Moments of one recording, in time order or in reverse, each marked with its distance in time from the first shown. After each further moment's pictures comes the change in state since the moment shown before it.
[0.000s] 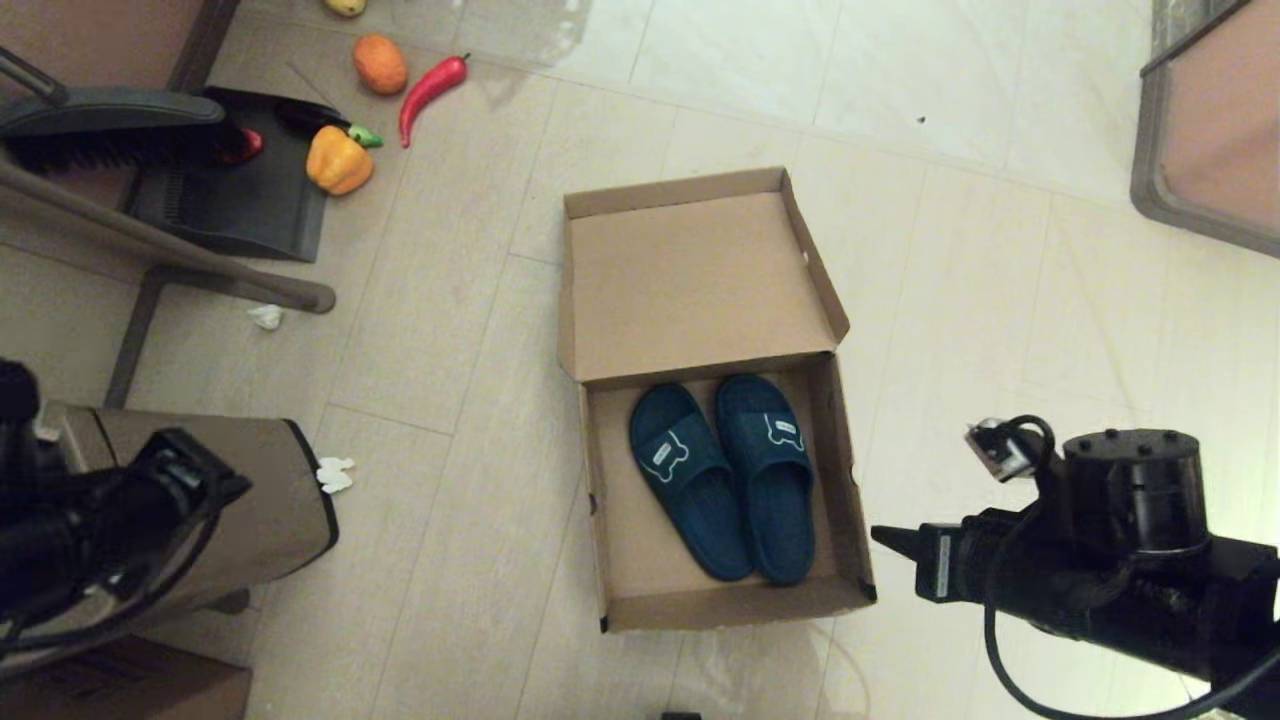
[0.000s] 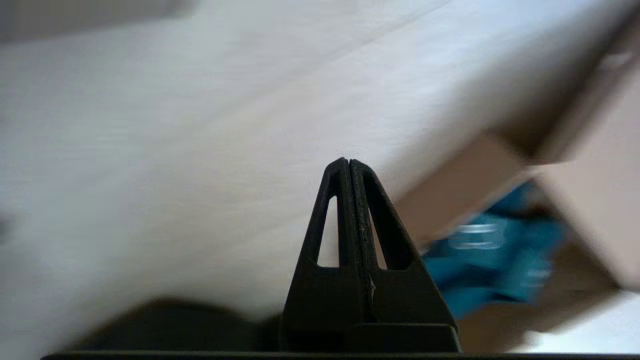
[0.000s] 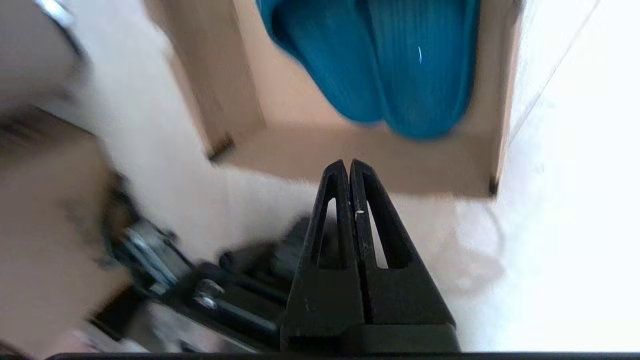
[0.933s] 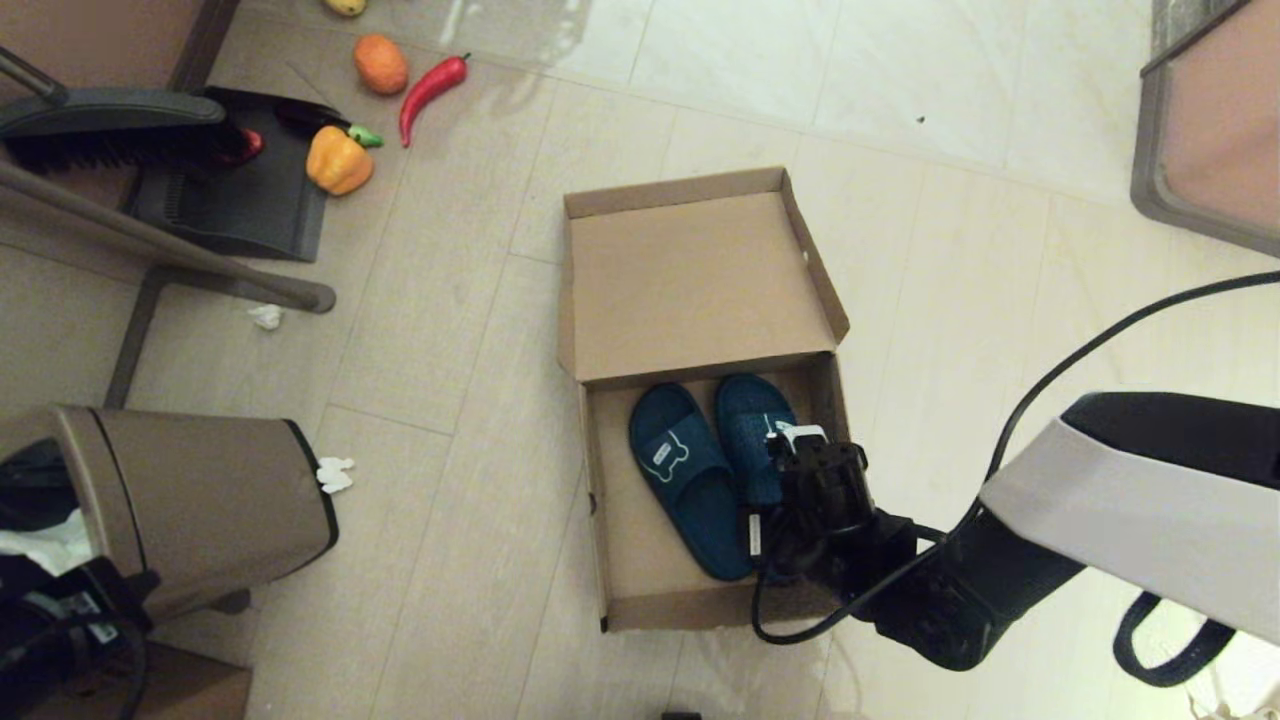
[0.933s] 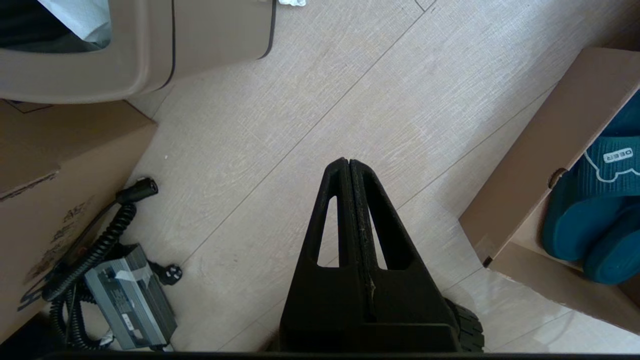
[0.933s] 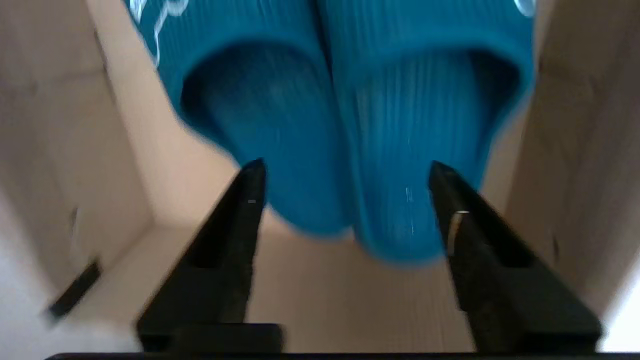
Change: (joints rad) left arm 0.081 -0.283 0.224 0.012 0.043 0.419; right arm 0.190 0.586 -0.439 -0.155 -0.467 -0.095
